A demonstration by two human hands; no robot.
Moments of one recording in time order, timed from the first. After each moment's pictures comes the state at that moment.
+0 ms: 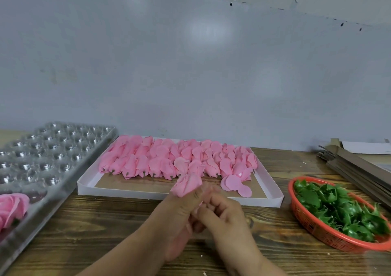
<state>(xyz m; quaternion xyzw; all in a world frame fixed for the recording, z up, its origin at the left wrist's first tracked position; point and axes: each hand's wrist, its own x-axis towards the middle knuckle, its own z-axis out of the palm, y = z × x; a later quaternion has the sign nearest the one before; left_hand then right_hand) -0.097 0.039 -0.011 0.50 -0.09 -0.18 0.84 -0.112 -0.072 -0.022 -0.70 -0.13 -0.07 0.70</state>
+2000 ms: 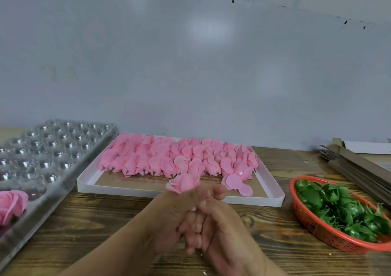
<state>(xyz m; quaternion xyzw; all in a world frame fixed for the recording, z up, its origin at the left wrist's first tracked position) -0.094 0.053 -0.006 0.51 -0.21 -0.24 0.80 -0.115 -0.065 -0.019 -0.51 -0.13 0.14 0.84</state>
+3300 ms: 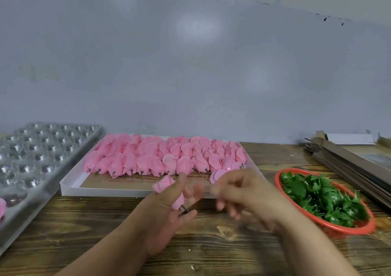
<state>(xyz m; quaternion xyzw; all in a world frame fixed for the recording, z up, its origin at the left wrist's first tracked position) -0.085 0.044 -0.019 0.47 -0.04 -0.22 0.85 -0.104 -0.141 0.029 -0.80 -0.09 0.06 0.59</state>
